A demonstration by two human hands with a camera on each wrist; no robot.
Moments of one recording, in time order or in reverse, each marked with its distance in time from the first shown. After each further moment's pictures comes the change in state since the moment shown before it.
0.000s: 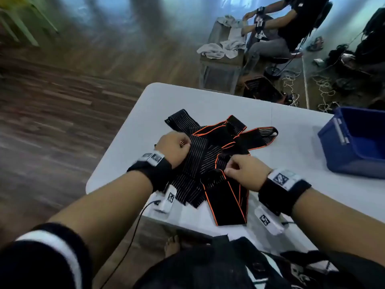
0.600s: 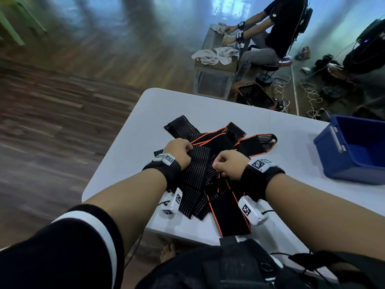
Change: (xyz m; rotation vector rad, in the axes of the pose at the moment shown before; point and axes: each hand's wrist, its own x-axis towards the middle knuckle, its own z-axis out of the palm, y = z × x) left_hand 0.035 -0.023 0.024 0.040 -0.150 -0.082; right_hand 0.065 -0.022 0.018 0.230 0.001 0.086
